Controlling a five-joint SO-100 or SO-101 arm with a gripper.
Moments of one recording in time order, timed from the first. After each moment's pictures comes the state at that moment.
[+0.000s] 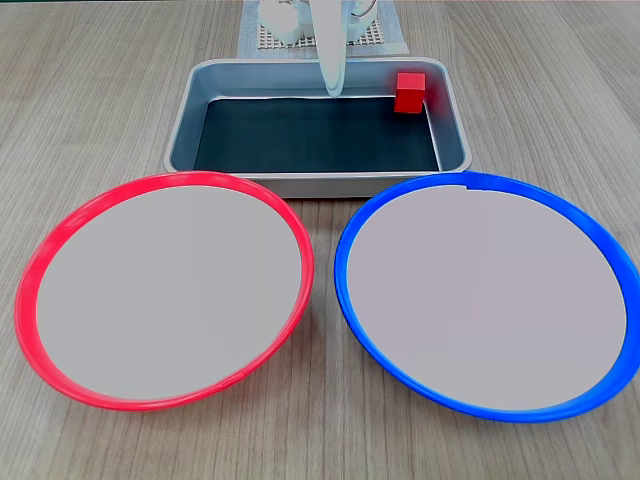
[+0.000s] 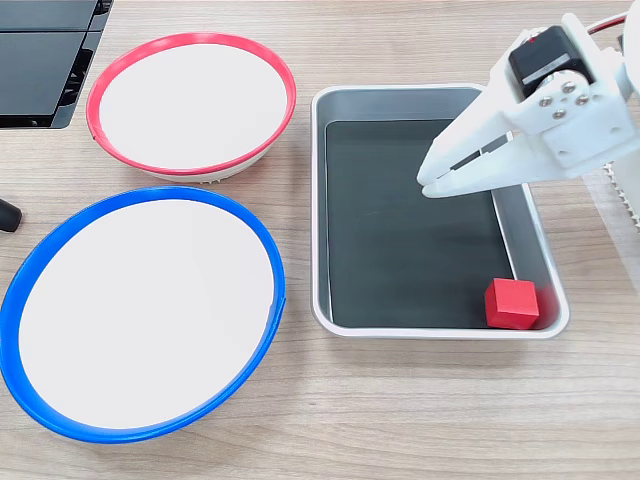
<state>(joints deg) 0.4 189.3 173.2 57.3 9.1</state>
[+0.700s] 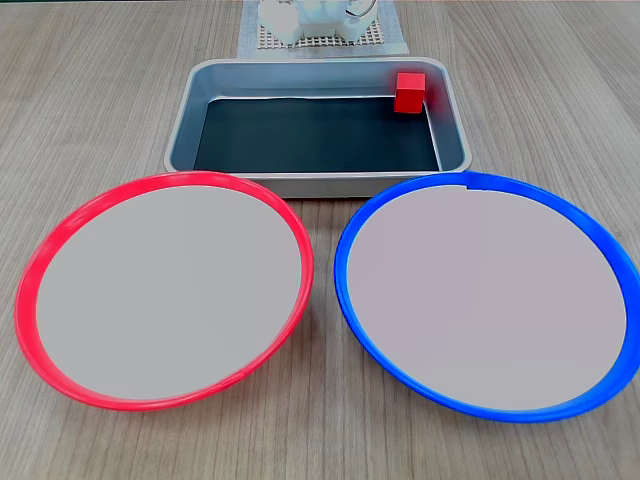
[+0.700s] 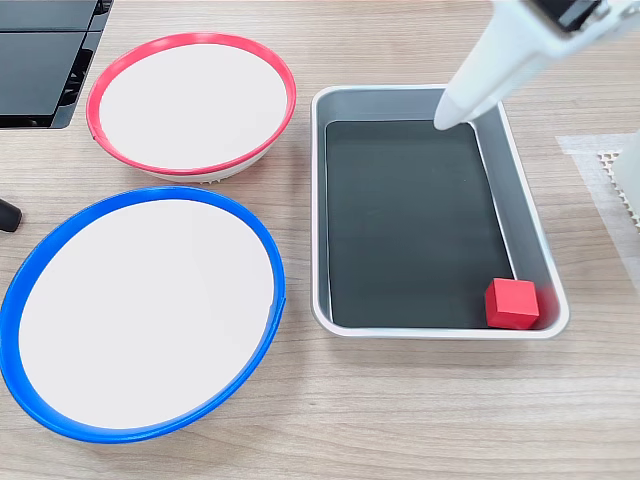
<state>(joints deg) 0.3 135.1 120.3 81.3 -41.7</state>
